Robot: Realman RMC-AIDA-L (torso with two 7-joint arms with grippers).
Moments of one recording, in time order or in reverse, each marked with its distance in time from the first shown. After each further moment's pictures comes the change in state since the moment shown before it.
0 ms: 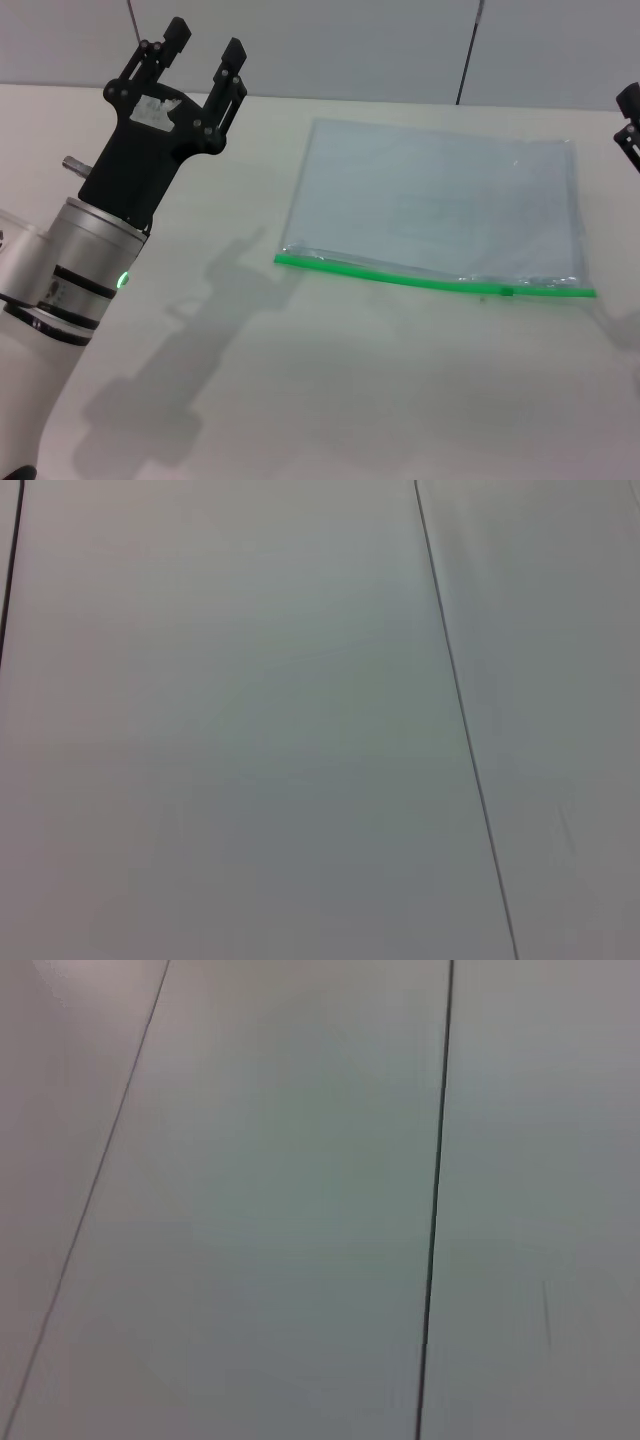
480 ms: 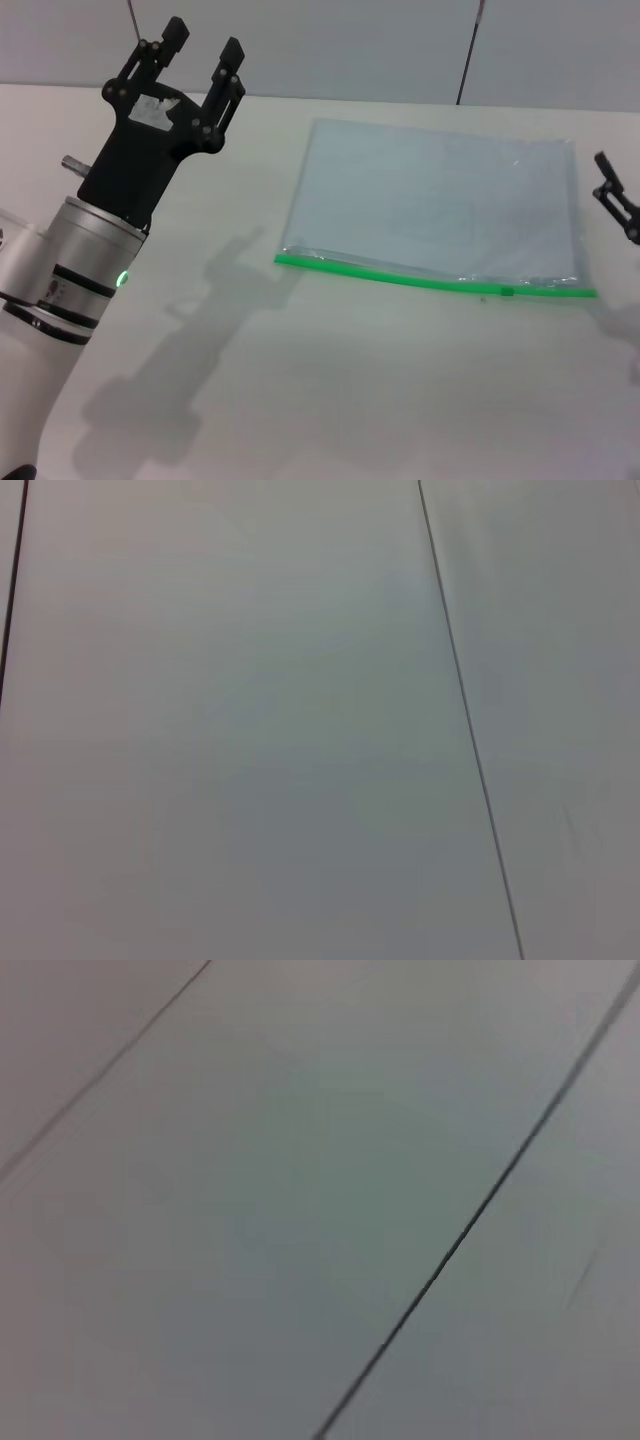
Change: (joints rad) left arm 0.000 0.000 -0.004 0.002 -0.001 -0.004 0.000; right arm -0.034 0.006 -0.007 0.002 -0.006 0.166 -0.575
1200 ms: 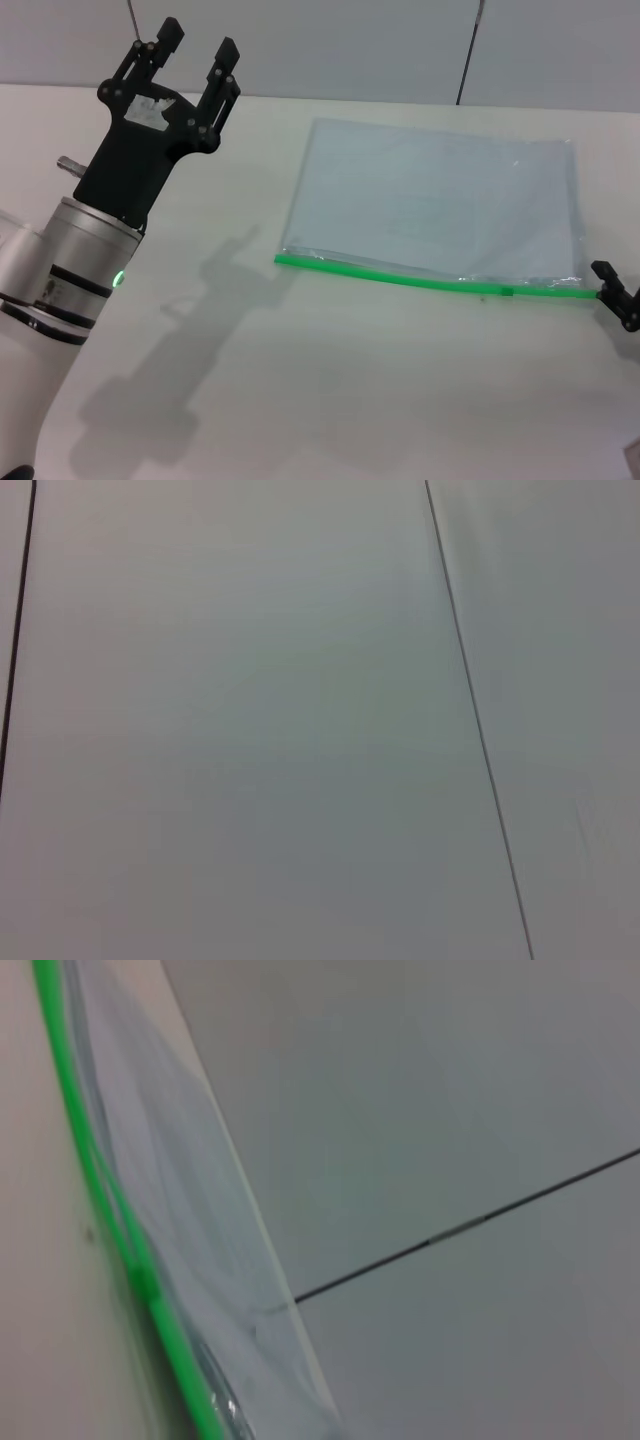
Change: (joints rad) left arm 0.004 0.000 -0.005 0.005 -0.002 -0.003 0.000; right arm -0.078 0.004 0.009 0.000 -0.041 0.274 -0.447
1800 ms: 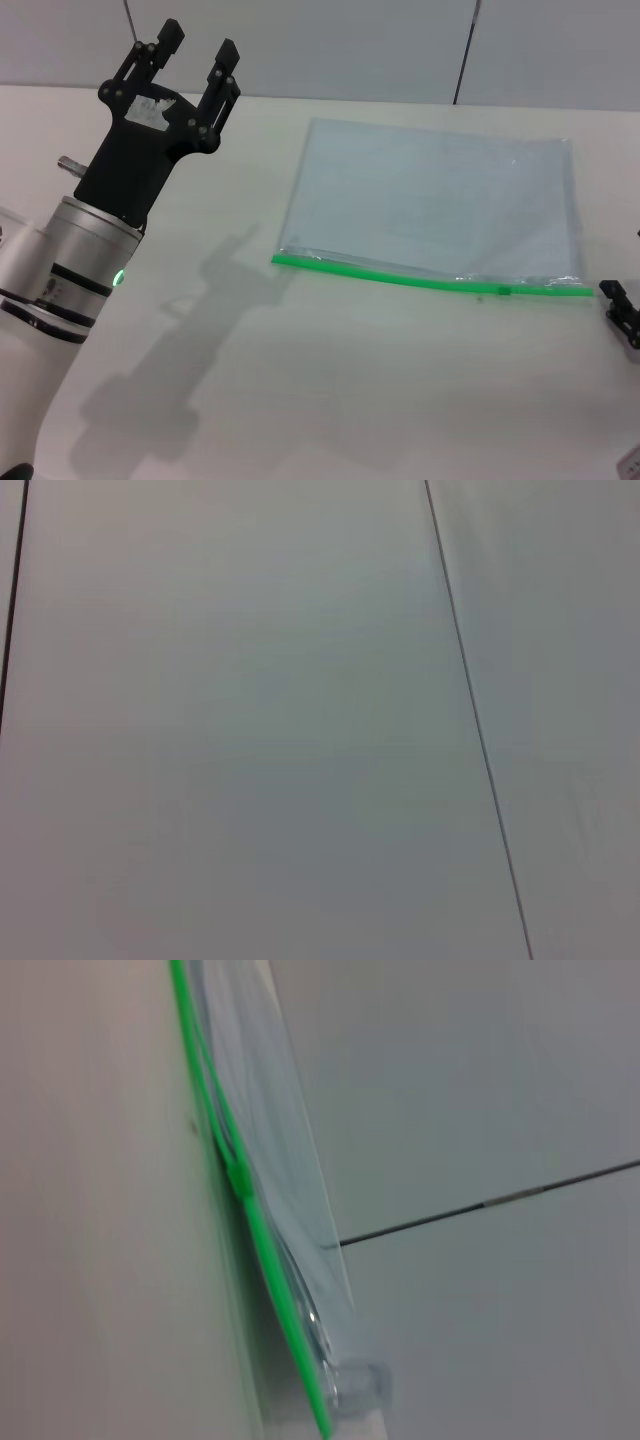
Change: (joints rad) left arm -0.002 0.002 -0.001 0.001 0.000 -0.012 0.000; right arm -0.015 0.001 0.005 -0.019 0.023 0.066 -0.182
